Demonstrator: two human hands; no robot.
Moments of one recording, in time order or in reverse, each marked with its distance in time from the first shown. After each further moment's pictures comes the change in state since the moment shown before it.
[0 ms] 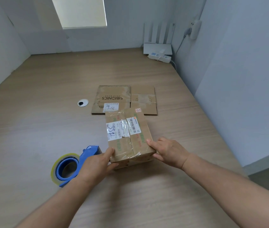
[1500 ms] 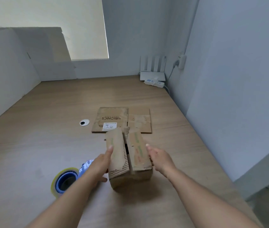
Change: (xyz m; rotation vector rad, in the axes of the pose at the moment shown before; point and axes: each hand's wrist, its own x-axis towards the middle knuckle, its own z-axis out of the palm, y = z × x) left_hand 0.006 0.031 -0.040 -1.116 -0.076 -0.517; right_hand 0.022 -0.034 -0.056 0.825 -0.186 1.065
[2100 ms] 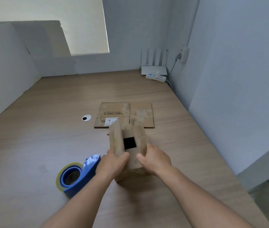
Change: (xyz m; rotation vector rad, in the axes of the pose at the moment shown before) left_hand -0.004 -0.005 0.025 0.452 0.149 0.080; right_hand -0.023 -0.029 0.022 -0.515 0.017 -0.030
